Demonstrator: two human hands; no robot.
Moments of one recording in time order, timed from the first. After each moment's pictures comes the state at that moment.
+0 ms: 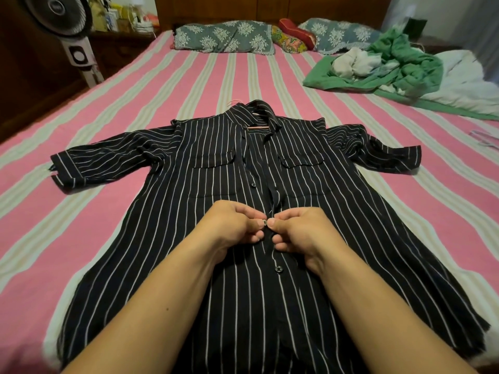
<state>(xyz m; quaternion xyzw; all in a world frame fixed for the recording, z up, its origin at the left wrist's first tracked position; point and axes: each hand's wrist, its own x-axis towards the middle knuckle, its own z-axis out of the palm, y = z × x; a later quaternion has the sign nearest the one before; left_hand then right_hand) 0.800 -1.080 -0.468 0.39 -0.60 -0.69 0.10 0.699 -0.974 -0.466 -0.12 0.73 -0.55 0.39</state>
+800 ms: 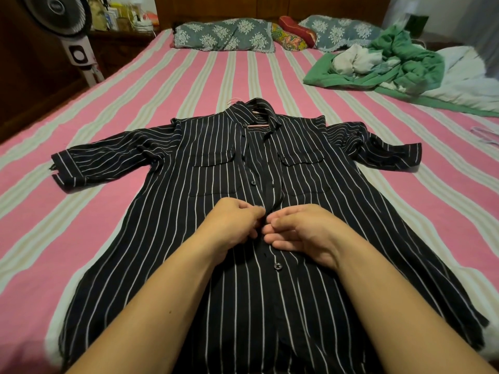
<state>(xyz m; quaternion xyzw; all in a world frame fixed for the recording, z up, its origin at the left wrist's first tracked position) 0.797 -1.075 -0.468 0.41 -0.69 -0.59 0.10 0.684 -0.963 -0.454 -0.15 0.66 -0.52 0.52</state>
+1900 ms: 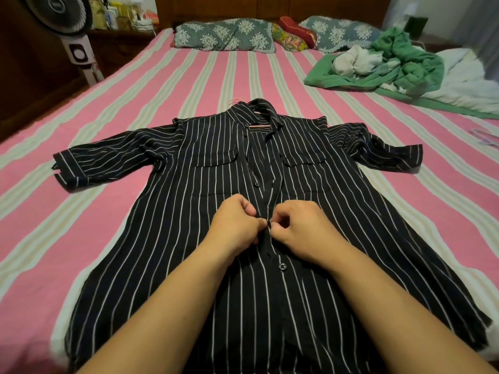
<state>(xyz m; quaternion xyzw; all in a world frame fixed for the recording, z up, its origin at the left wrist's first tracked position) 0.794 -1.075 -0.480 0.45 -0.72 -0.51 0.14 0.688 -0.966 -0.459 -0.49 0.84 -0.19 0.13</state>
